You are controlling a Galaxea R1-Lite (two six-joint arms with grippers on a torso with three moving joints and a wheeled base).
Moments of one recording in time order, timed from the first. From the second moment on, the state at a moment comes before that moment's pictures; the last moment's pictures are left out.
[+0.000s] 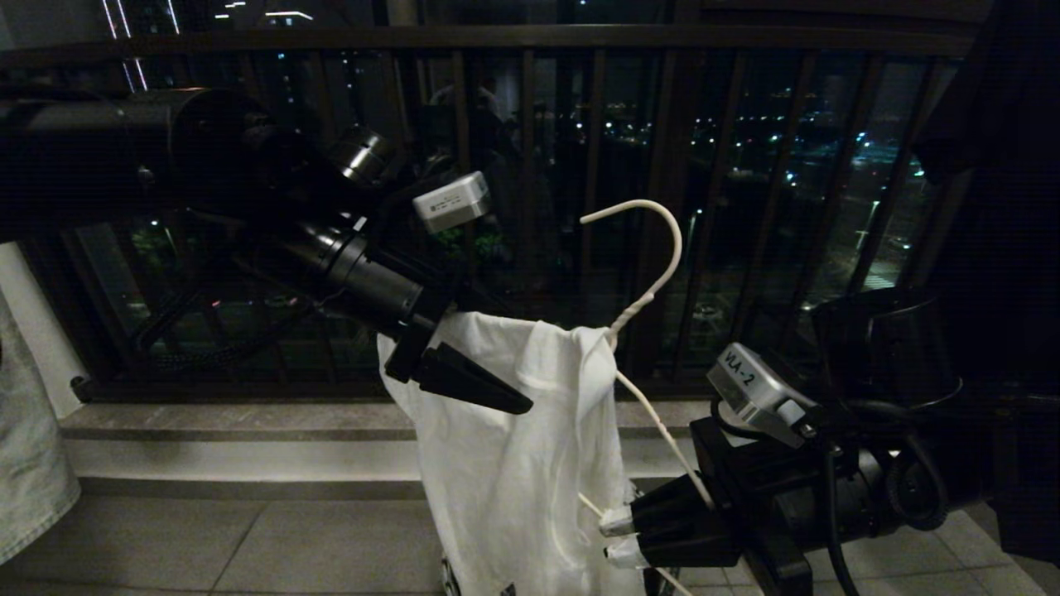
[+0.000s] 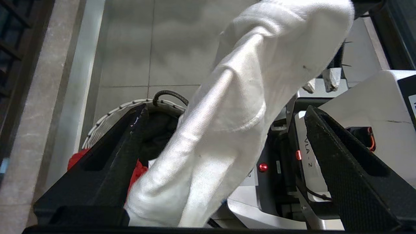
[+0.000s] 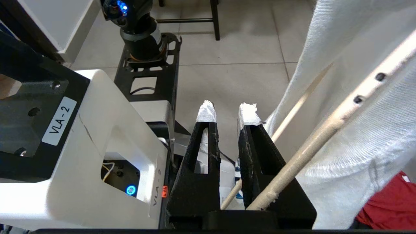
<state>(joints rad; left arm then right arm) -0.43 1.94 -1.92 0.96 -0.99 0.86 0.59 1.57 -0.79 -0.28 0.93 -0.35</state>
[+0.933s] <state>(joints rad) -0.44 1.94 -1.92 0.96 -0.96 0.85 0.55 1.56 -0.80 -0.29 0.93 -0.35</state>
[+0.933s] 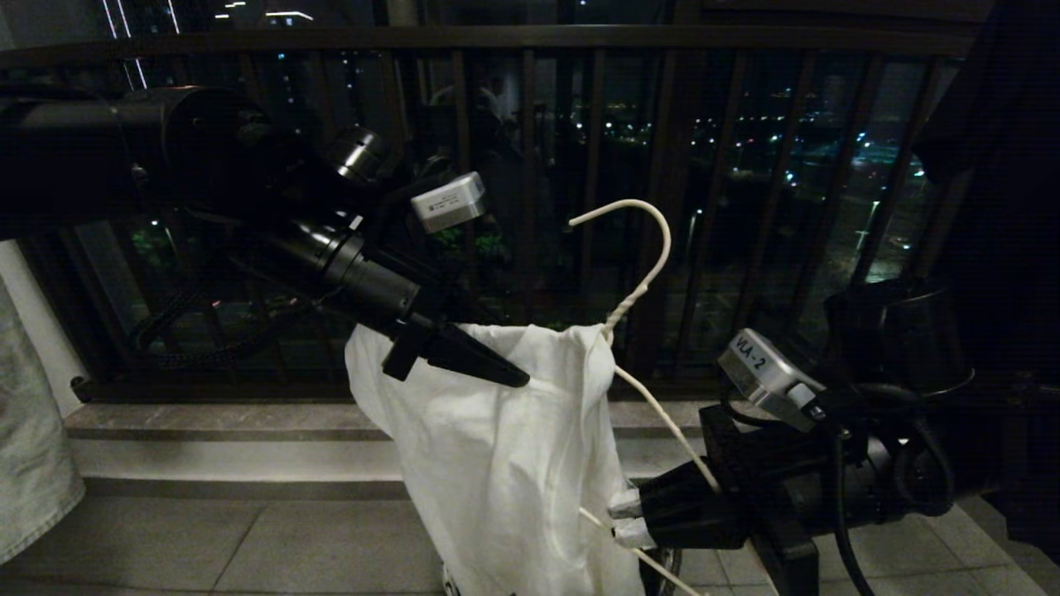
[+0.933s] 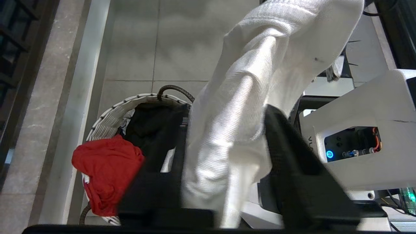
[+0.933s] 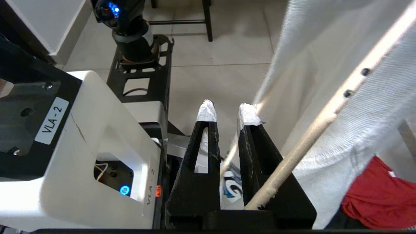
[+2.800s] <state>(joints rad) -0.39 1.88 -1.92 0.96 -0.95 0.81 0.25 1.55 -0.93 -0.29 0.94 -0.30</state>
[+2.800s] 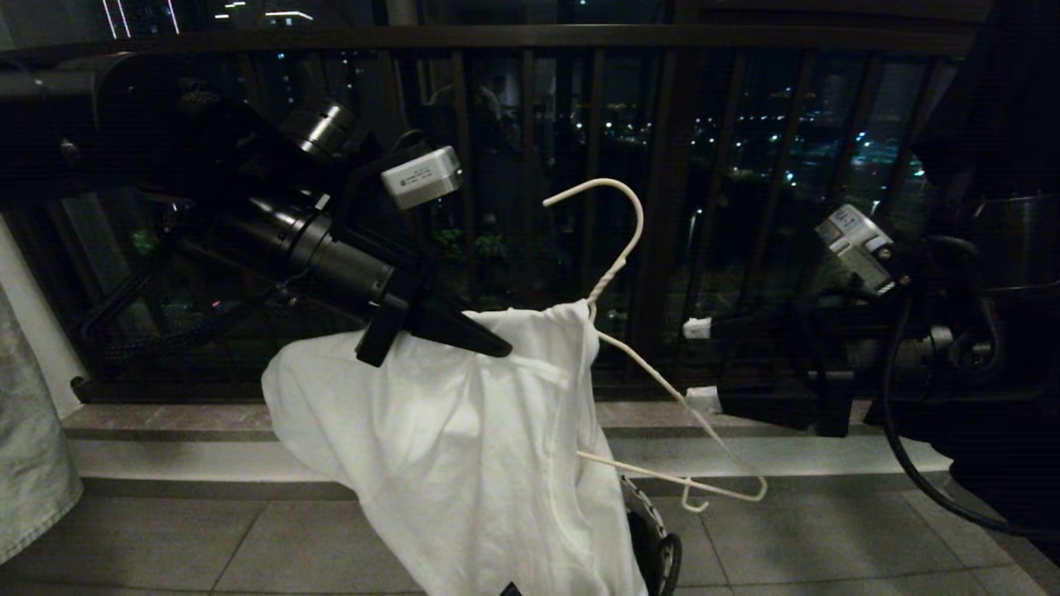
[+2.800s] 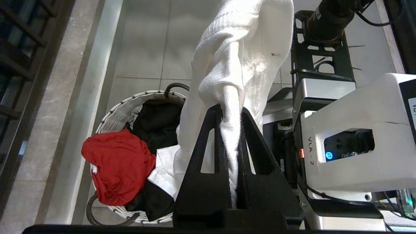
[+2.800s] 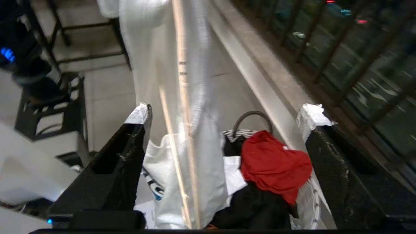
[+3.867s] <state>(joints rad) -0.19 1.75 -1.83 0.95 -1.20 0.59 0.47 1.37 -1.06 0.11 0.54 0.35</state>
